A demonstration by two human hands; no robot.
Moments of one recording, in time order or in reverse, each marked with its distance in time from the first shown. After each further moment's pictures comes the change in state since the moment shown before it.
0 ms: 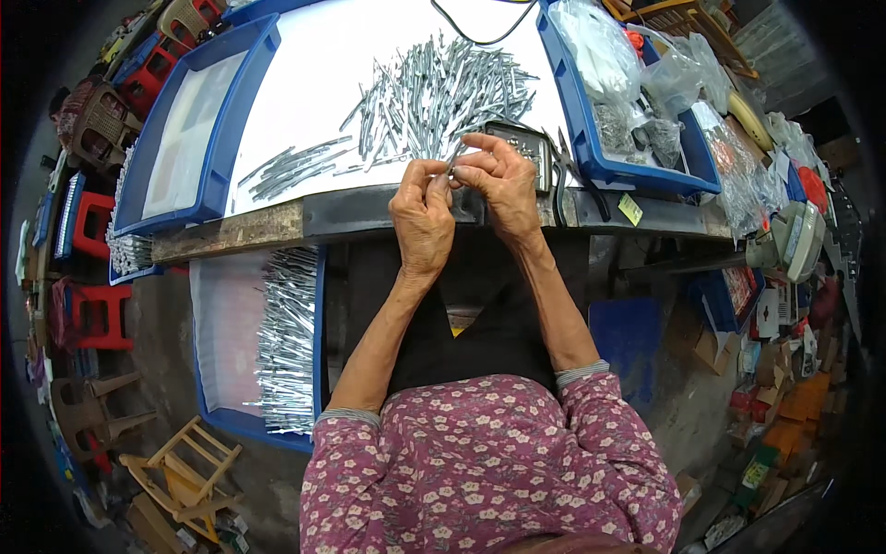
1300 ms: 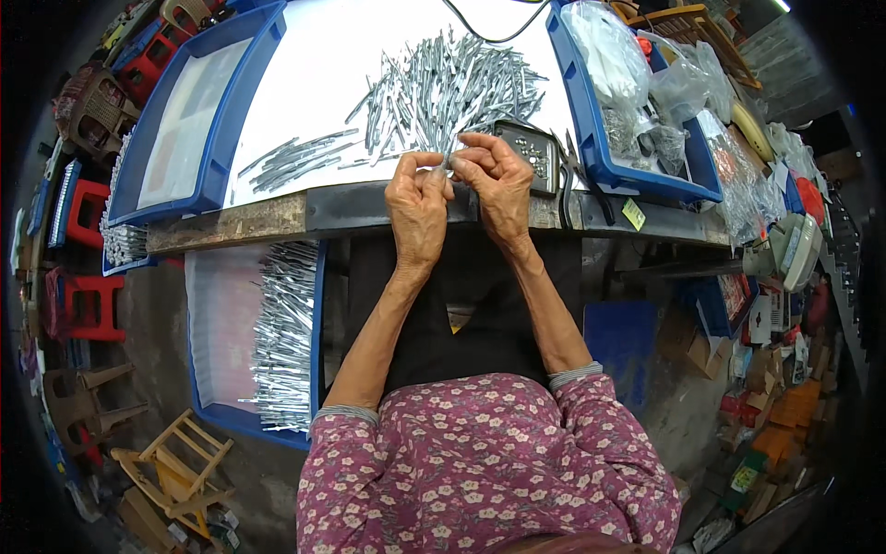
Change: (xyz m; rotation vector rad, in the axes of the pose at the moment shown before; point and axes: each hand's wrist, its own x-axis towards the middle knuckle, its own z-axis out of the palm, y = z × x) left_hand 0.009 -0.002 -0.013 -0.122 0.005 -0.104; right_hand 0.002 0.011 0.019 -0.069 0.064 -0.069
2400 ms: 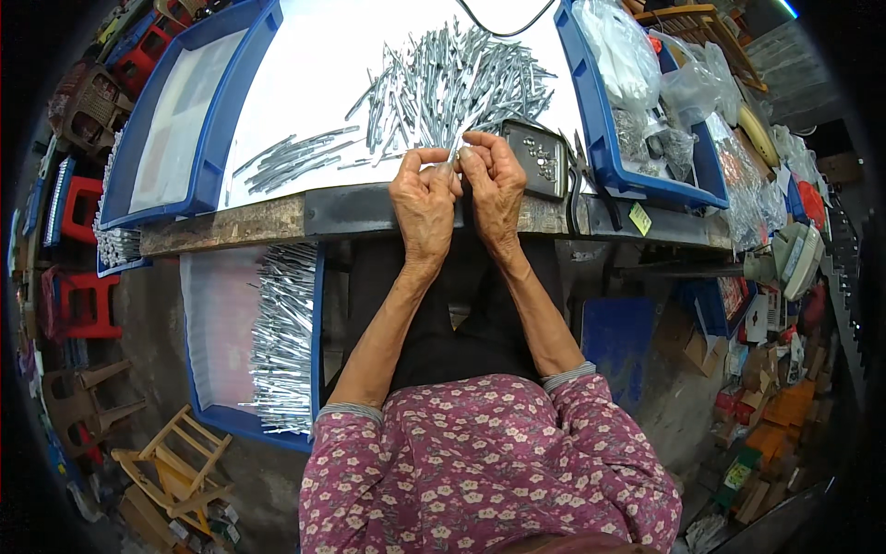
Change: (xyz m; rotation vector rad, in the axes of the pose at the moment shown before) left_hand 0.011 -0.009 0.008 -0.125 0.038 -0.085; right_hand 0.006 0.016 0.012 -0.196 0.142 -0.100
